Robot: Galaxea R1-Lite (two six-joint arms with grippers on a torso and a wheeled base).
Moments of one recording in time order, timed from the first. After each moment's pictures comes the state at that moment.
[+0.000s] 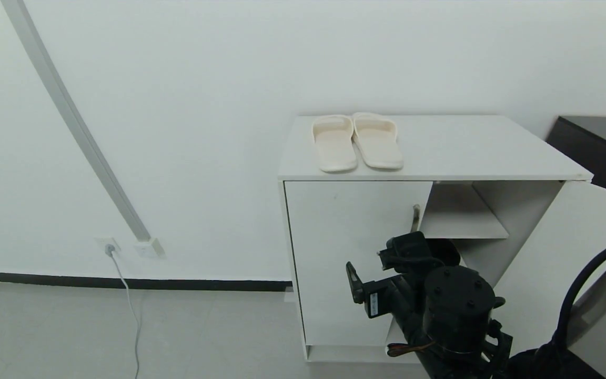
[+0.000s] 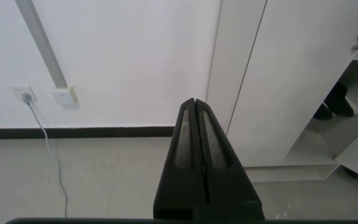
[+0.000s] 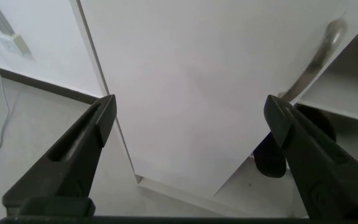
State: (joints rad) left arm 0.00 0.00 0.00 0.00 -0.02 -0.02; right arm 0.91 2.01 -0.60 -1.34 -0.64 -0.01
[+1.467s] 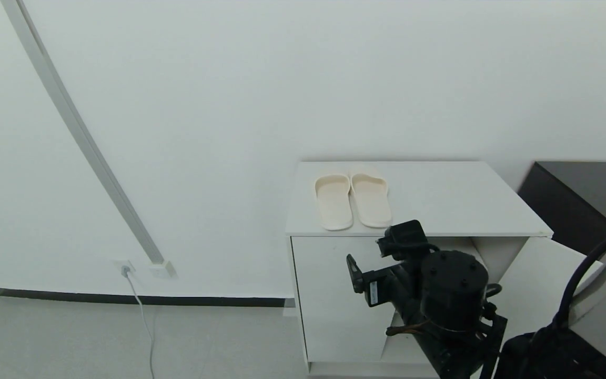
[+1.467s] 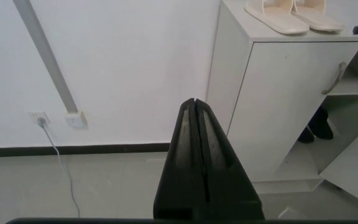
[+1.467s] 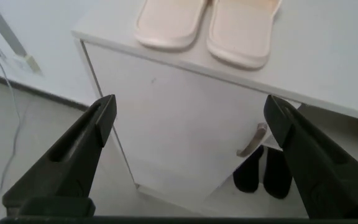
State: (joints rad) left arm 0.00 0.00 0.00 0.00 -0.03 -0.01; right arm 0.87 2.00 -0.67 -1.23 -0.60 -0.02
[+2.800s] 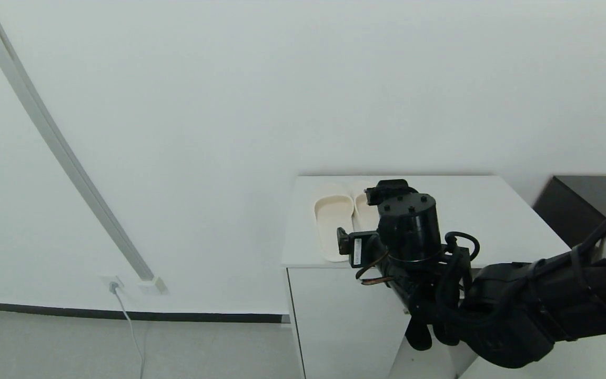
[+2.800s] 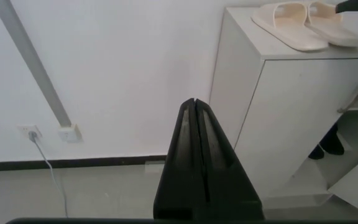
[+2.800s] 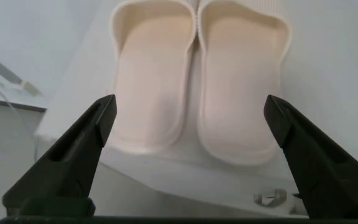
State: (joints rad) left arm 0.00 0.00 0.00 0.00 -0.03 -0.01; right arm 0.85 1.96 -1.04 -0.65 -0.63 0.25
